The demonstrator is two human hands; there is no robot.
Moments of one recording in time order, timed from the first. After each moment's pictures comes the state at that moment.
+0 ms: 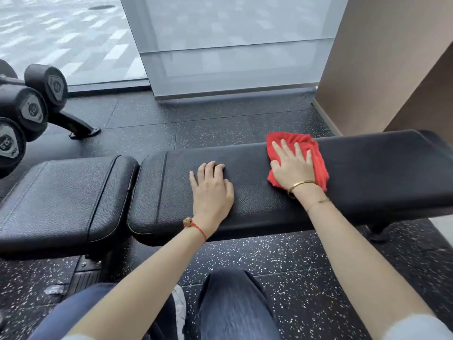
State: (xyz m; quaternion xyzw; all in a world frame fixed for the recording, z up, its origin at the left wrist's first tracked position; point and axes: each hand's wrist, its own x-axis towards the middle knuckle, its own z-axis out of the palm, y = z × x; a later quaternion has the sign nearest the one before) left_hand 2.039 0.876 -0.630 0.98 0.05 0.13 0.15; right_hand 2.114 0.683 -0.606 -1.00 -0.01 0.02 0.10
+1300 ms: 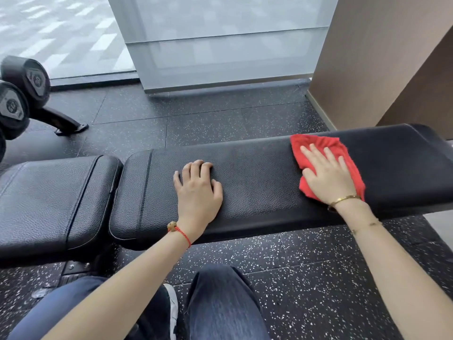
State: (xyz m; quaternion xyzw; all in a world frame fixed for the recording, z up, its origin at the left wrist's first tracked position) left_hand 2.038 0.874 -0.631 0.98 0.05 0.15 0.14; right_hand 2.094 0.582 -0.612 -1.00 0.00 0.01 0.07
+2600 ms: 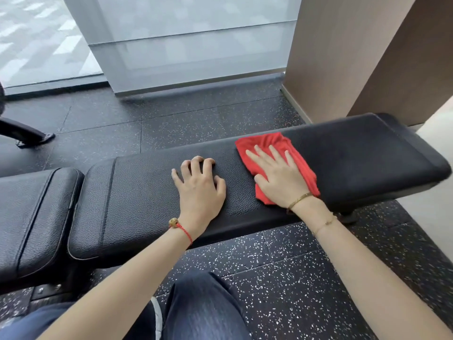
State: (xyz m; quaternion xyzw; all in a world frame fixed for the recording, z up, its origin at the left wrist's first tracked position) left_hand 2.062 0.810 -0.634 0.98 0.02 0.14 0.13; right_hand 2.084 0.612 -0.614 -0.99 -0.12 0.00 0.09
